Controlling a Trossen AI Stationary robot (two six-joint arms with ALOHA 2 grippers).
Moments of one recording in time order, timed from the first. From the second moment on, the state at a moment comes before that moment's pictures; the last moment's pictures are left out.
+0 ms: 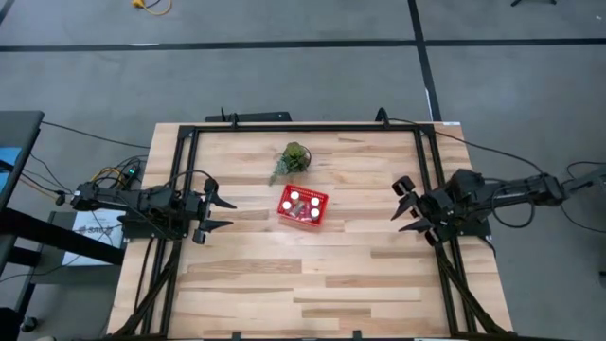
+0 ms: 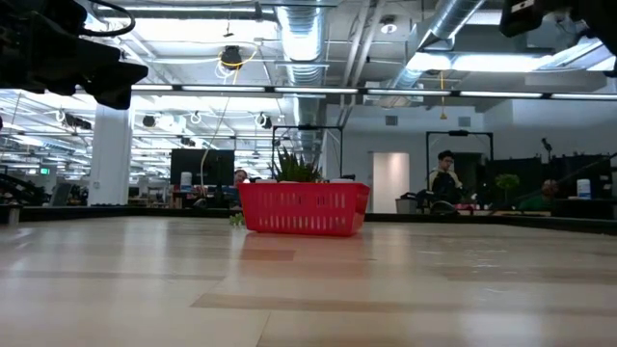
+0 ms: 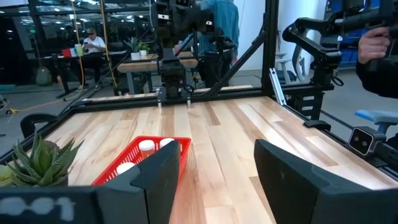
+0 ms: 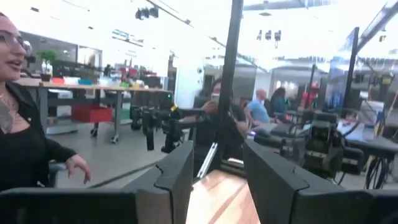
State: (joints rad) left arm -0.17 0.01 0.02 0.01 -0.04 0.05; right arm 0.09 0.36 0.20 0.40 -0.47 -0.05
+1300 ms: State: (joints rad) left arm -0.17 0.01 0.02 0.01 -0.04 0.04; right arm -0.01 0.19 0.01 0.32 -0.44 -0.05
